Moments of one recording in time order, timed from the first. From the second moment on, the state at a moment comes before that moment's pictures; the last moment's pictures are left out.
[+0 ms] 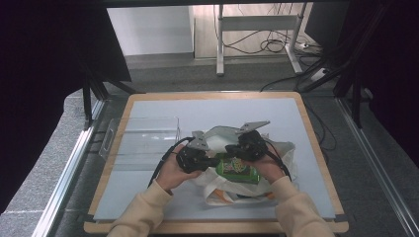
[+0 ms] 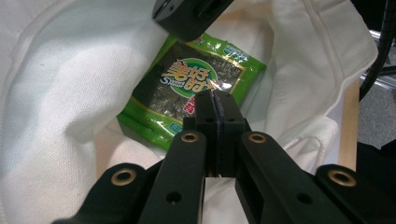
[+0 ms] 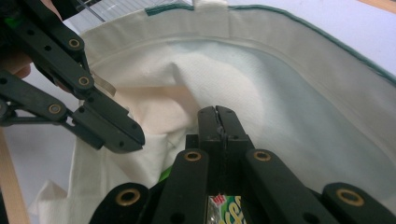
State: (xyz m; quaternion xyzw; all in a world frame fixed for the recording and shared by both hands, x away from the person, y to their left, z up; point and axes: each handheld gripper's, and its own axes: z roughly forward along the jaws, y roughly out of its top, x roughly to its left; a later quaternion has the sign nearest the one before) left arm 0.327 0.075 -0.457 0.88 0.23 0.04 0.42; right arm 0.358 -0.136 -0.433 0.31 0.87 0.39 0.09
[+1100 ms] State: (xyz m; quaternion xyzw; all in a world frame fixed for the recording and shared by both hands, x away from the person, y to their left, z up) left arm 0.322 0.092 -0.465 0.89 0.24 0.02 0.38; right arm 0.389 -0.092 -0.485 0.27 0.91 0.31 0.09
